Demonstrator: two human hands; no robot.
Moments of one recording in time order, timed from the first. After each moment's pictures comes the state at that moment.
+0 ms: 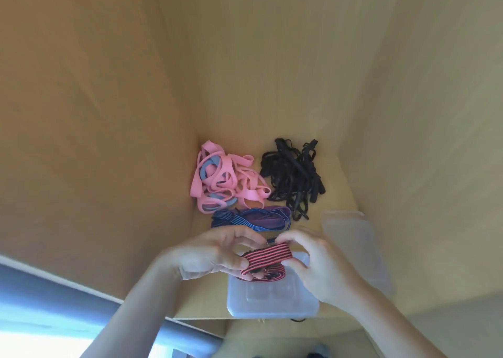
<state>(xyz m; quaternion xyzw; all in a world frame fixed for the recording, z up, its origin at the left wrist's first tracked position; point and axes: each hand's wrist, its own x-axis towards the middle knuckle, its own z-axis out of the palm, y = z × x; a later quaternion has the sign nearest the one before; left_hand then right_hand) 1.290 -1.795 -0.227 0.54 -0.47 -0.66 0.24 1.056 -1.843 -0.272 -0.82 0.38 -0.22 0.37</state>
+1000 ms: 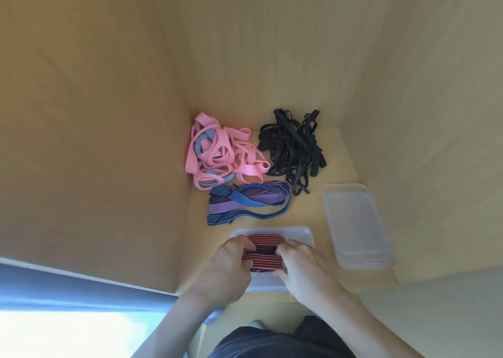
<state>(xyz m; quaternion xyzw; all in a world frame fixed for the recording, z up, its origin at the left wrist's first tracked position) 1.242 -1.744 -0.295 0.74 -0.51 -0.40 0.15 1.069 -1.801 -0.328 -0.87 0.45 0.00 0.19</state>
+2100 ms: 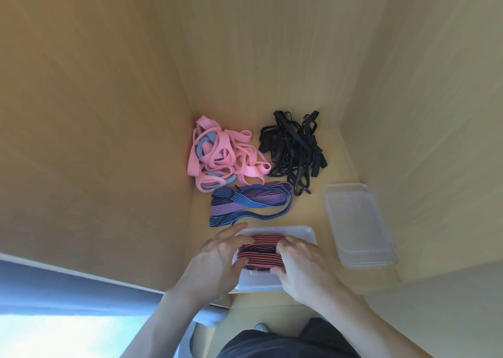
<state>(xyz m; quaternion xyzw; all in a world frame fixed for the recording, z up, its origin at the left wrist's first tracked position) 1.278 -1.741 -0.310 0.68 -0.68 -0.23 0.14 1.080 -1.803 -0.314 -0.87 0.45 0.00 0.17</state>
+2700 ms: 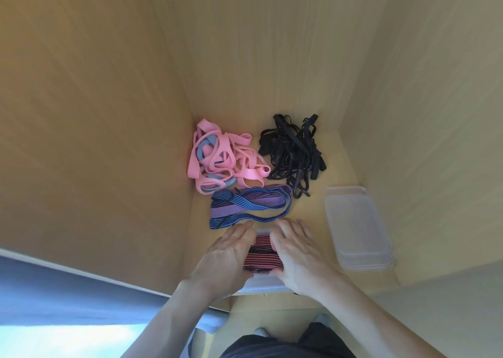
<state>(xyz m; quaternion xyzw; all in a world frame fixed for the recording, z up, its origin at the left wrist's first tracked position) 1.271 -1.762 -0.323 0.65 -0.73 -0.20 0.06 1.086 -1.825 -0.321 -0.92 0.38 0.04 0.10</state>
